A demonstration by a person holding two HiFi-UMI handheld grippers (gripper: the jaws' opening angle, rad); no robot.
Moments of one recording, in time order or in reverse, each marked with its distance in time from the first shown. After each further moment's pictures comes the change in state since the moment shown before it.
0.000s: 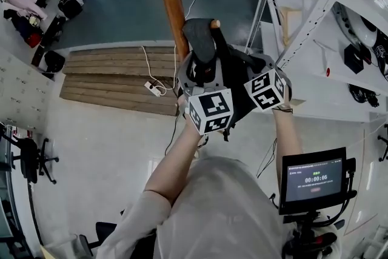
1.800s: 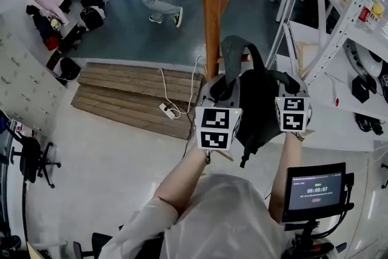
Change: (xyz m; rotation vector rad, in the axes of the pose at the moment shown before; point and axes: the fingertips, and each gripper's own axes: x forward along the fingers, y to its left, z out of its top) left arm -0.020 0.020 0.051 -0.257 -0.058 -0.294; right arm -0.055 -0.068 0.047 0.290 -0.154 -0.317
